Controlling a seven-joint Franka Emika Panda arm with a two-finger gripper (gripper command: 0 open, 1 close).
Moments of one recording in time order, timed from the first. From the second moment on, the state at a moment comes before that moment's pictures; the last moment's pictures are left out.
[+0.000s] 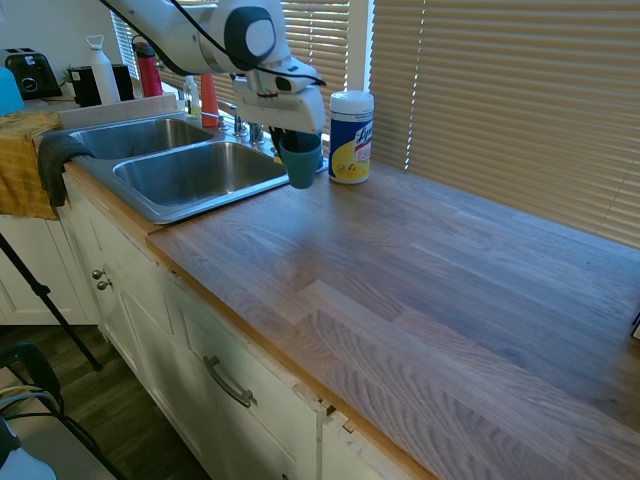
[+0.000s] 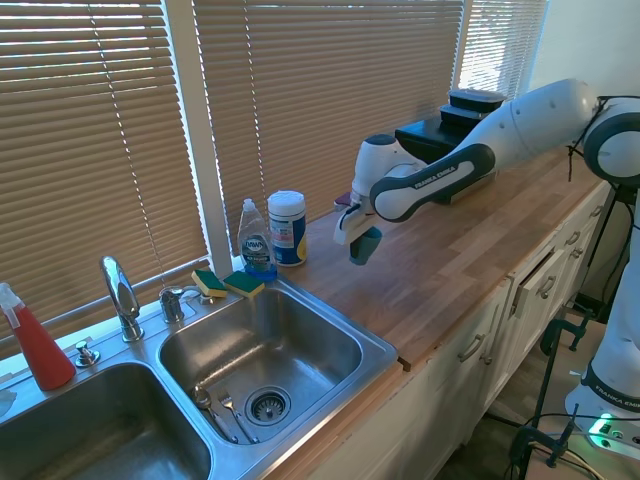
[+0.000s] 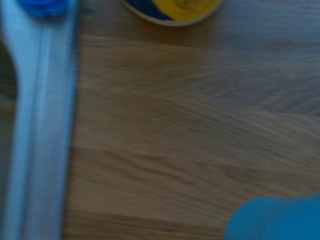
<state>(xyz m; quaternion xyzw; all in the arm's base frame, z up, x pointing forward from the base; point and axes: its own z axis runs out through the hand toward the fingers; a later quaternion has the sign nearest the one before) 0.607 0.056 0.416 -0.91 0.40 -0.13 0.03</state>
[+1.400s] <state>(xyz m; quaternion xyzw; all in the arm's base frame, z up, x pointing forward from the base) 0.668 0.359 0.160 -0.94 0.33 -0.09 -0.07</state>
